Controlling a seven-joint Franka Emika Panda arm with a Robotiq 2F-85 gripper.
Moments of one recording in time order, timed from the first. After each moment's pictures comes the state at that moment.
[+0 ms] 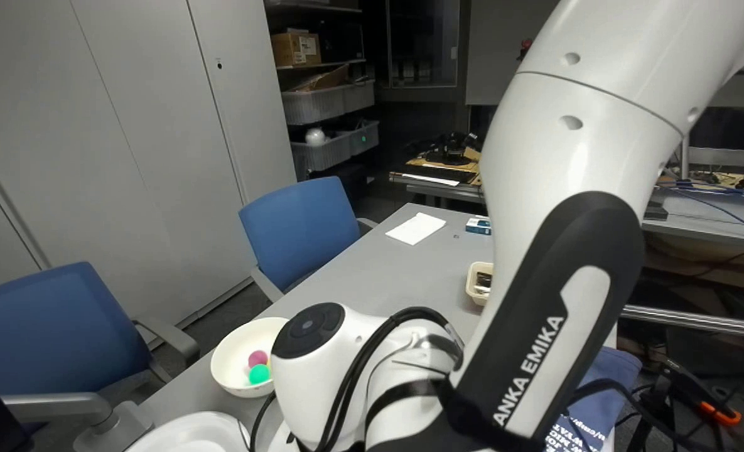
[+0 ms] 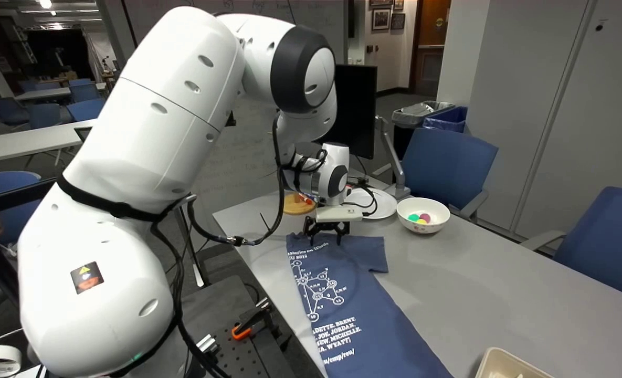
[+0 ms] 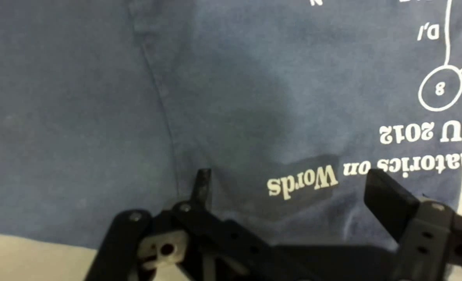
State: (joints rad) arm 0.21 0.76 0.28 -1.94 -0.24 2.55 -0.55
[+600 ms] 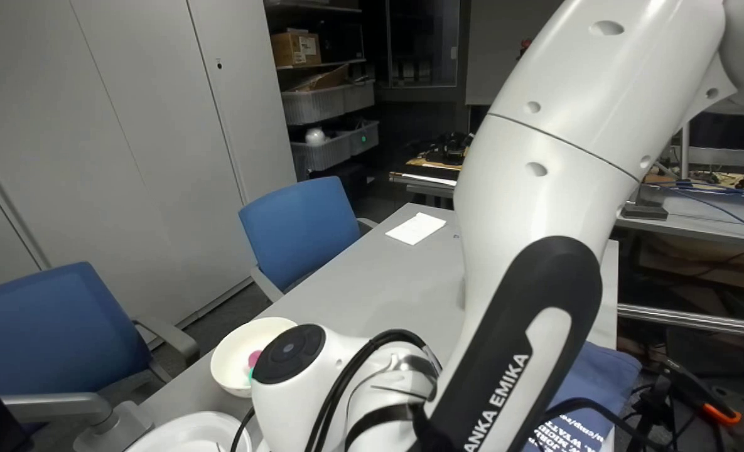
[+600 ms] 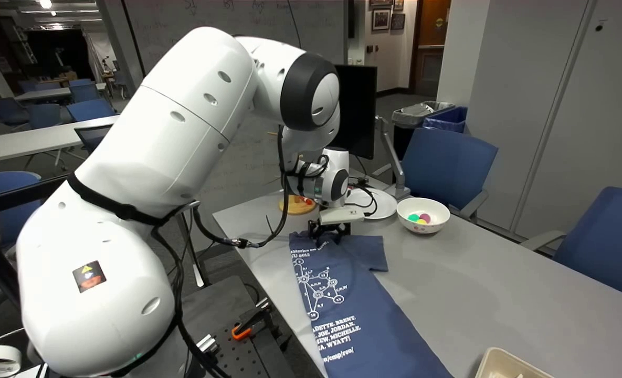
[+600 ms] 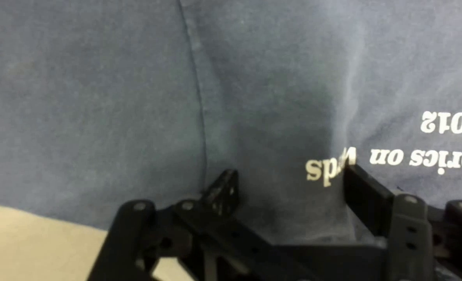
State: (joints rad) arm 0.22 0.85 0.28 -1.83 -0.29 2.55 -0.57
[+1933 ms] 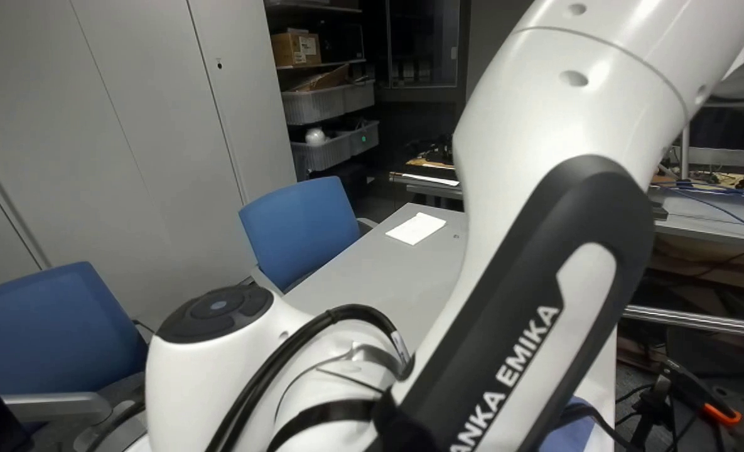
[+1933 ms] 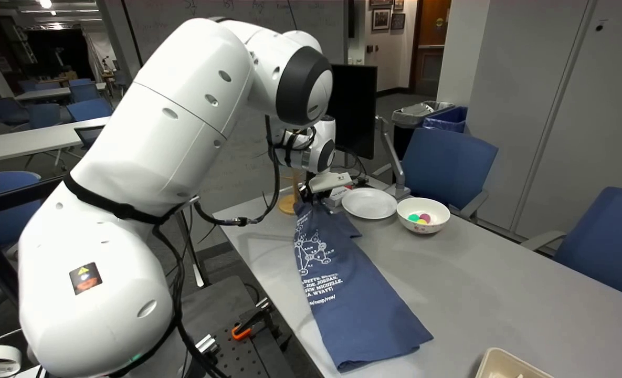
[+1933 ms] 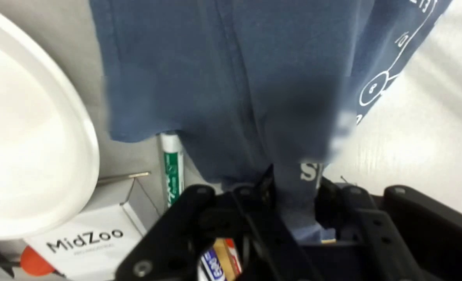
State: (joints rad) arm 0.19 0.80 0.46 -1.75 -0.25 2.63 -0.69
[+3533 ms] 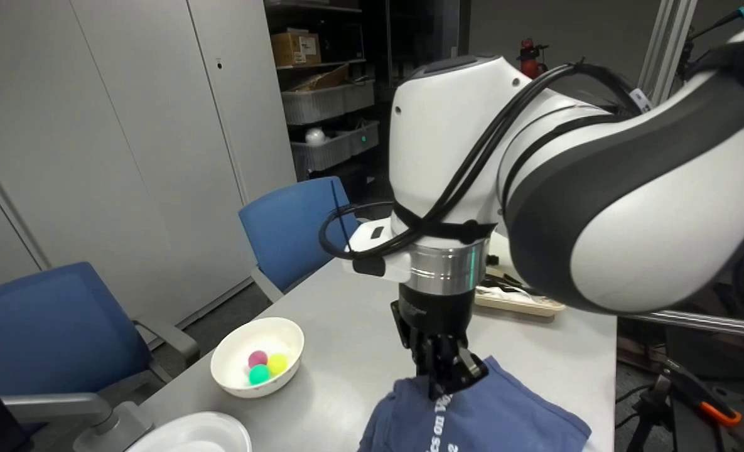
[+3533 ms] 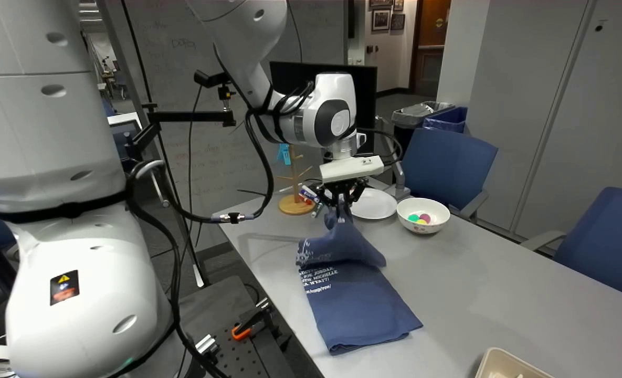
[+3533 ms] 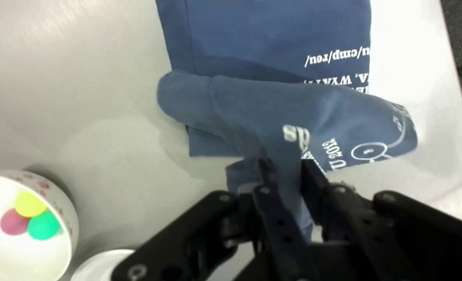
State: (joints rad) arm 0.06 0.08 0.29 -2.39 -0.11 2.51 -0.73
